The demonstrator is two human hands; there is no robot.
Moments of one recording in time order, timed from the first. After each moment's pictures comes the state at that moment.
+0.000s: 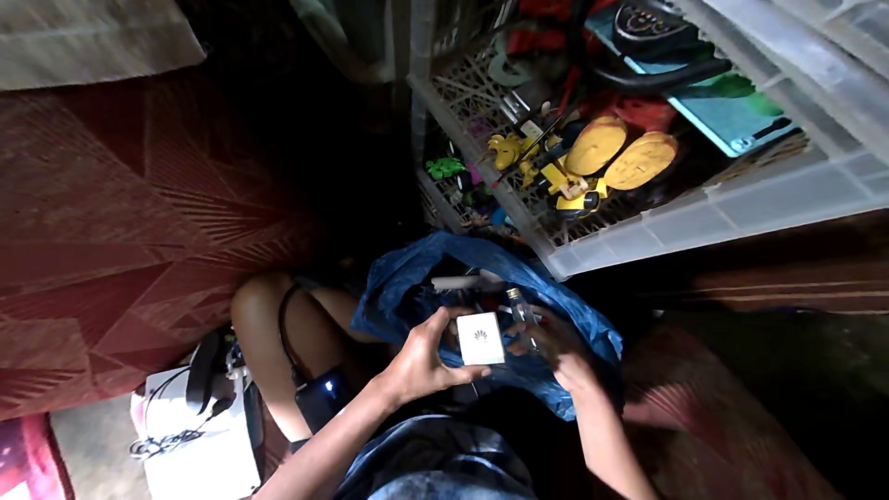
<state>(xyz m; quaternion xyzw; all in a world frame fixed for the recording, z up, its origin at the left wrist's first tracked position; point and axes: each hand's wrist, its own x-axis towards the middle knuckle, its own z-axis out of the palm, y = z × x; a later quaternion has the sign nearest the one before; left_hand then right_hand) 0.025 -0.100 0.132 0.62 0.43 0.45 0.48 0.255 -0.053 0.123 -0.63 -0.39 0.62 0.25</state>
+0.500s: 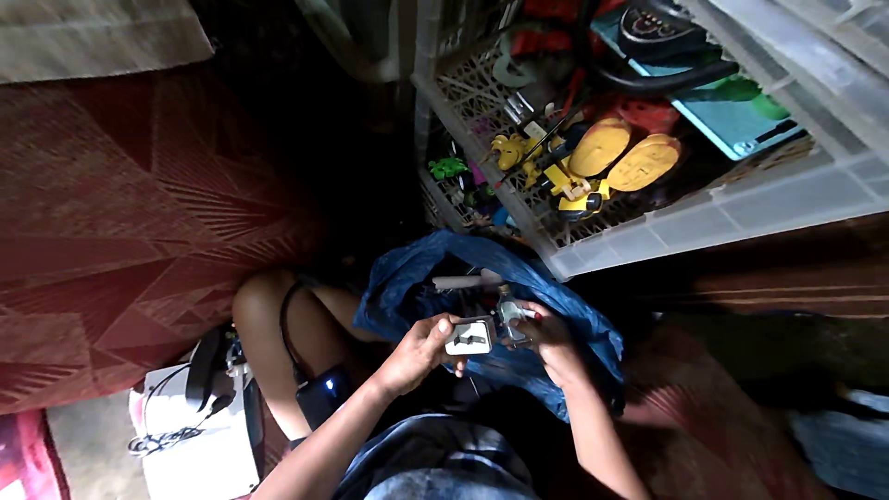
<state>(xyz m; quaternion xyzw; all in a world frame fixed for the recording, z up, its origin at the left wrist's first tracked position) 0.020 -0.099 0.143 0.31 0.37 0.43 0.76 0.240 -0.048 0.123 -0.64 -0.39 0.61 0.25</state>
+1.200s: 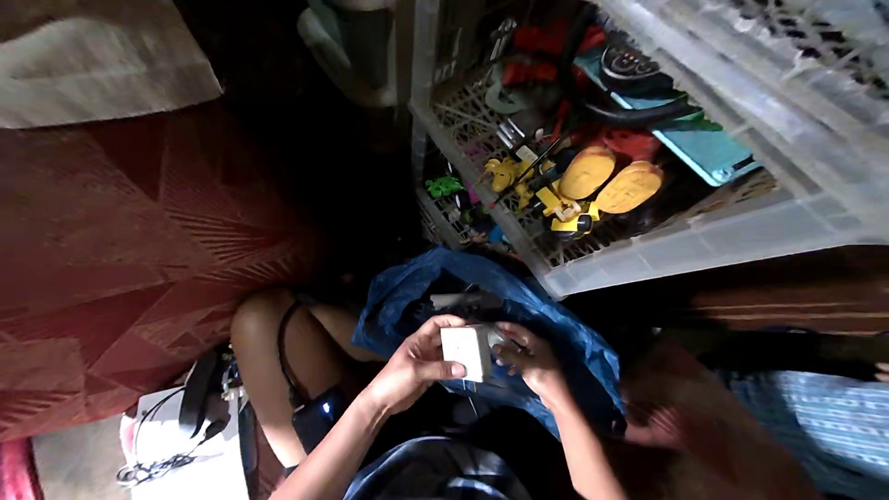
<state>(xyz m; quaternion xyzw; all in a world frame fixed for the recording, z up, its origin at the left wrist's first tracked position) 0.013 -0.092 0.144 0.28 0.31 0.47 0.78 0.235 -0.053 0.116 -0.63 -0.50 0.57 0.19</state>
